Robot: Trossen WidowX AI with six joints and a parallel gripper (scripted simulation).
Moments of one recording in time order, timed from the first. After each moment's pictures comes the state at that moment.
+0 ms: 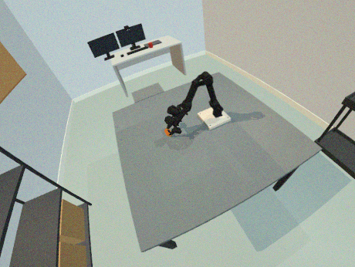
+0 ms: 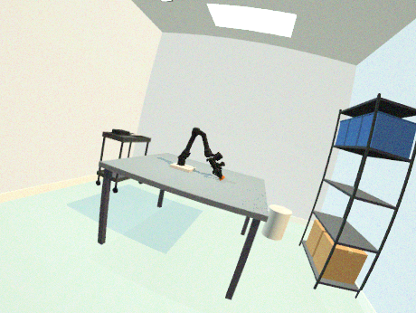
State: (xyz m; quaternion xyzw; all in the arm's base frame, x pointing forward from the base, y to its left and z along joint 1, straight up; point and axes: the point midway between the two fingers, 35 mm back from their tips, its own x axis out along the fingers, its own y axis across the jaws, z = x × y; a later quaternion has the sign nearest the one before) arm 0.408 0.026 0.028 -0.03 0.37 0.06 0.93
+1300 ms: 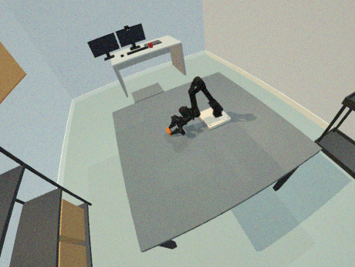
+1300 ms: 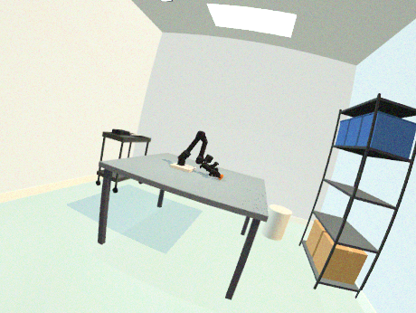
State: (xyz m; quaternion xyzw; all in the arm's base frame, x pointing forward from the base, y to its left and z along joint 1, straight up) arm 0.389 0.025 0.022 -0.02 0.17 0.07 0.98
